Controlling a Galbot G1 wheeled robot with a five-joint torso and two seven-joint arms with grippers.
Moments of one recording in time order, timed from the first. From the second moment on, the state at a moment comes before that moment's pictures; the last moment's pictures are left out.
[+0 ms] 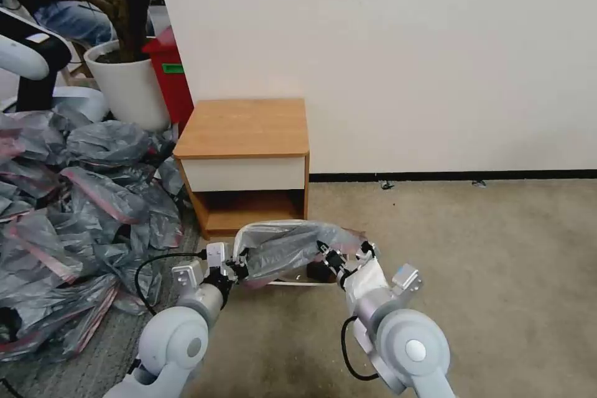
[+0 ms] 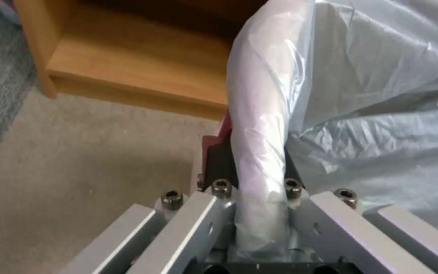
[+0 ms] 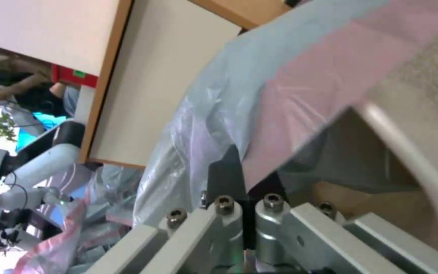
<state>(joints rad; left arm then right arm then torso) 1.41 -1.23 -0.37 -2.10 -0.78 0.53 -0.36 -1.41 1.45 0.19 2.19 1.20 -0.32 0.59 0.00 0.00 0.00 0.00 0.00</state>
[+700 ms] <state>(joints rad) 1.34 -1.24 -0.36 -2.05 -0.85 0.49 -0.45 -1.50 1.45 0.18 2.24 1.14 -0.26 0.53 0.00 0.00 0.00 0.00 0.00</state>
